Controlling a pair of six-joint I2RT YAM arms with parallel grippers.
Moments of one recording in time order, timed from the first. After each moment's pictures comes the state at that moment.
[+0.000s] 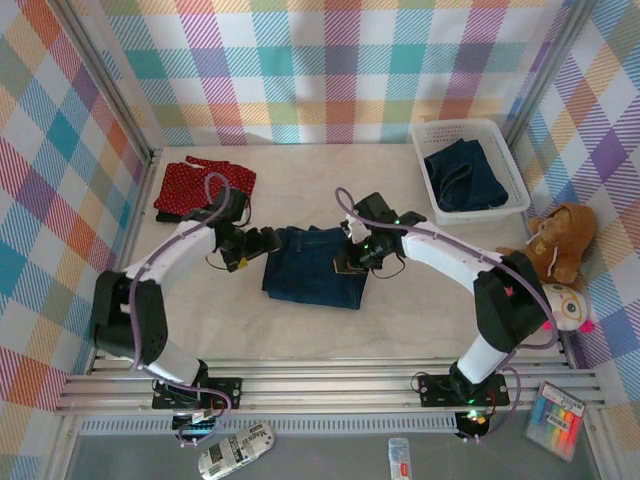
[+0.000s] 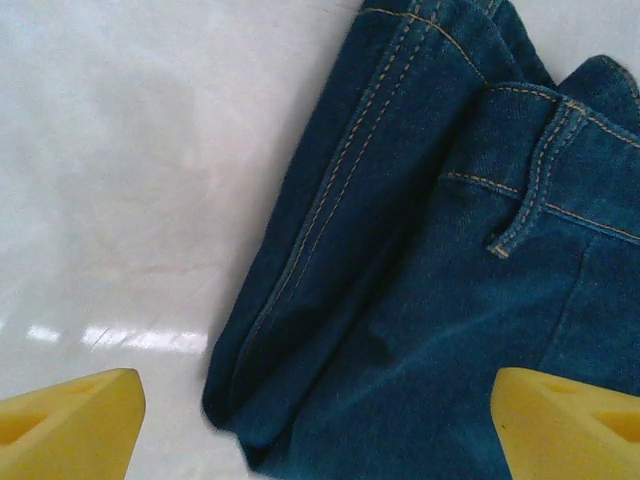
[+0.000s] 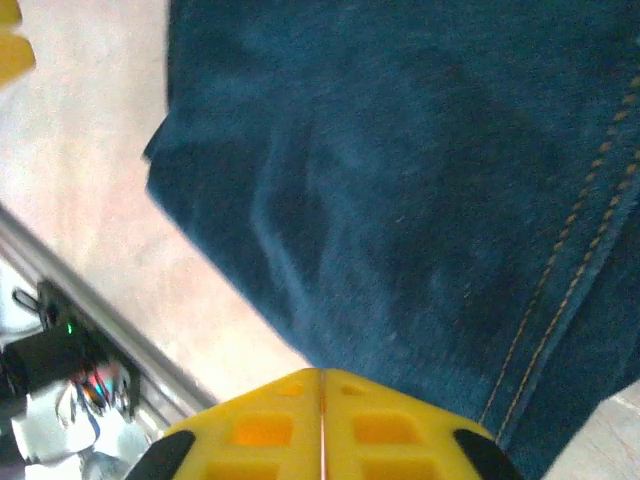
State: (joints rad) left arm -0.27 1.57 1.10 -0.74 0.25 -0.63; right arm 0.61 1.65 1.15 -0.63 -0.48 0.51
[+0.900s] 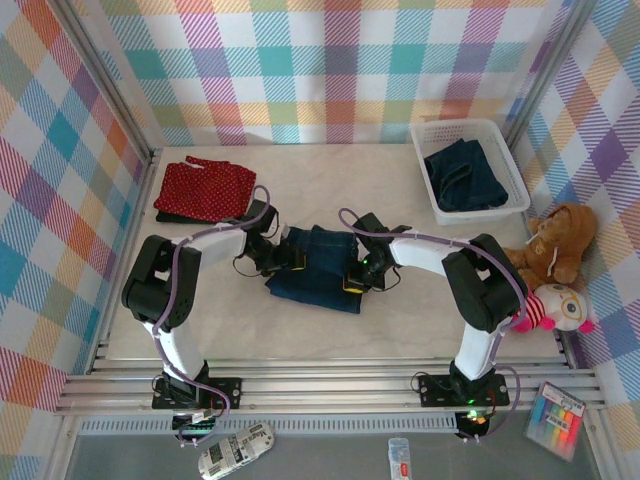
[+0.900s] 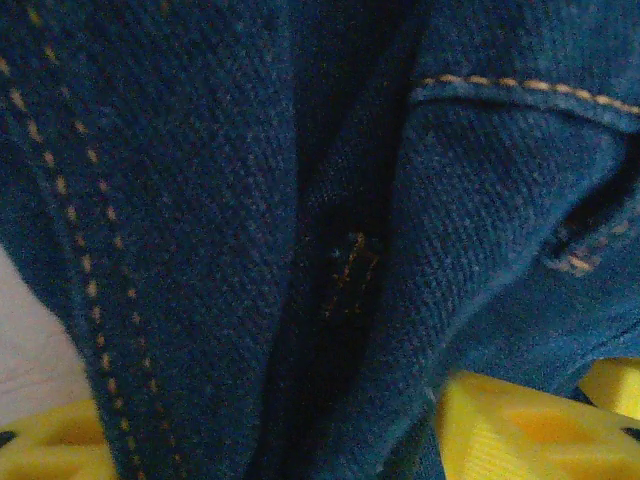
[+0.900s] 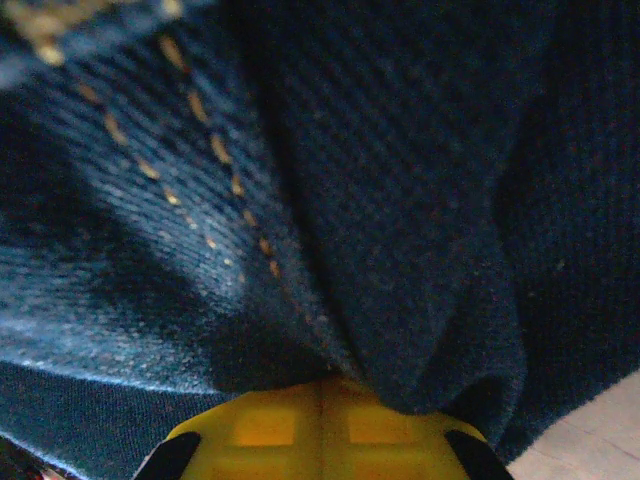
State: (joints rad) left arm -0.39 1.80 1.06 -0.50 0.45 -0.46; right arm 0.61 1.81 1.05 -0.57 -0.41 0.70
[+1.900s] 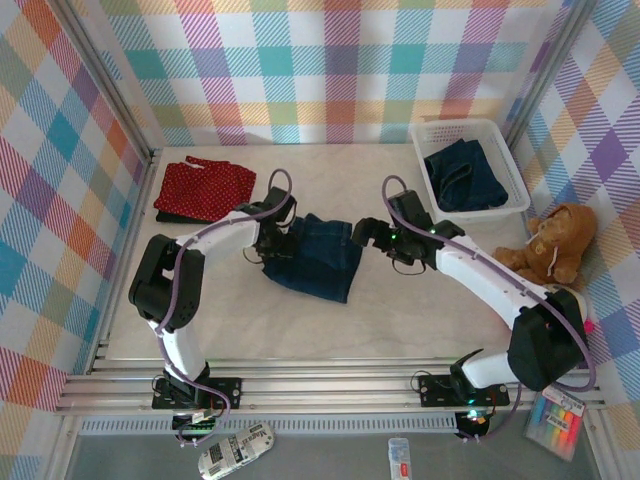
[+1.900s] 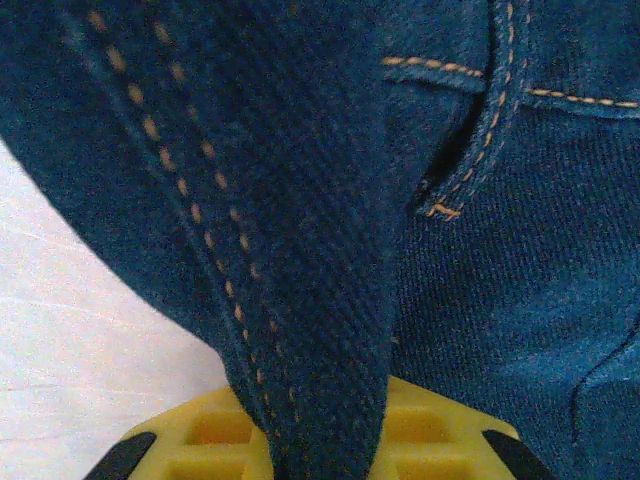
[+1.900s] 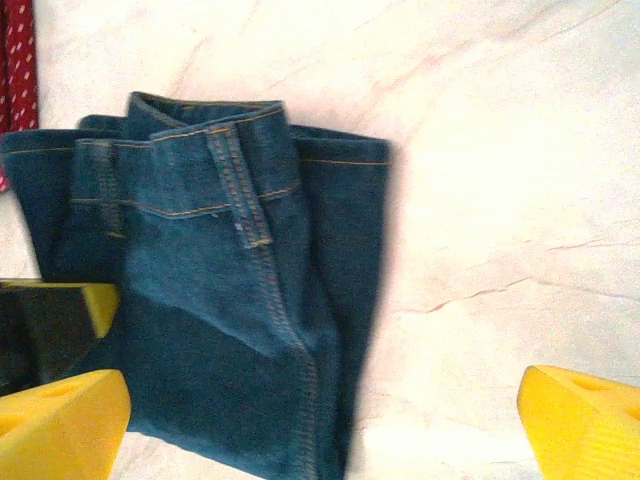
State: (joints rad) left arm -0.48 1.82 1.29 -0.70 -0.02 -0.30; right arm 0.51 1.38 1.03 -0.57 -0.06 0.78
